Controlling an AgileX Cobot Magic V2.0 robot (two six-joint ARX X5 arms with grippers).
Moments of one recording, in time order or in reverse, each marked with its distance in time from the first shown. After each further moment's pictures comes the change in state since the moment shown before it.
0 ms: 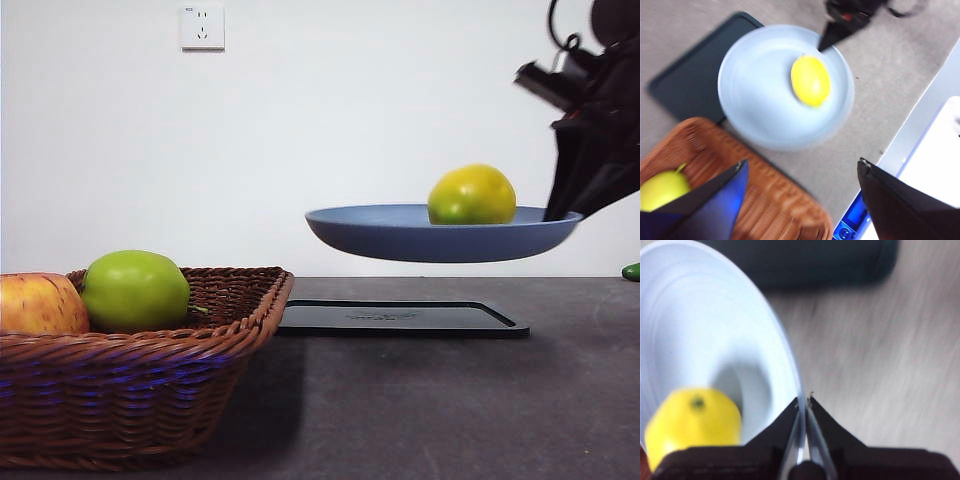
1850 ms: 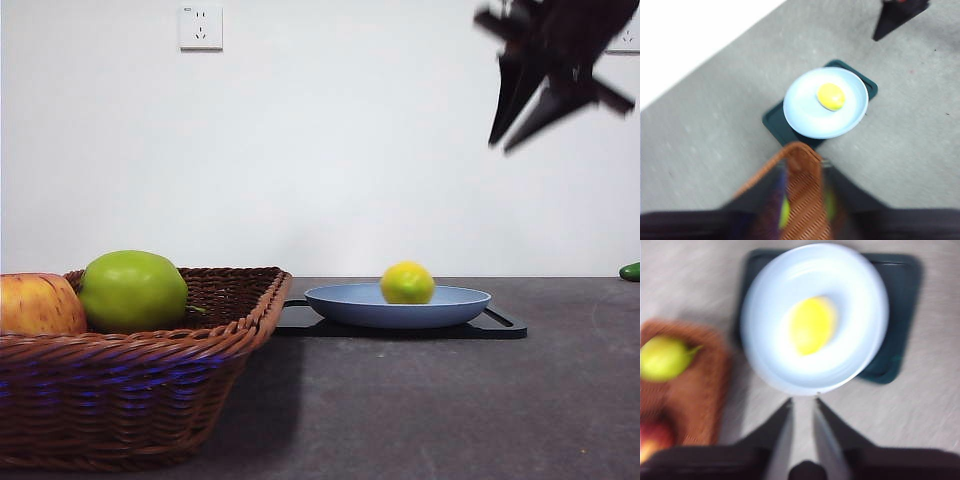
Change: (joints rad) left arm 0.008 -0.121 0.000 0.051 -0.325 0.105; right arm 0.030 0.146 0.499 -0.266 0.005 -0.153
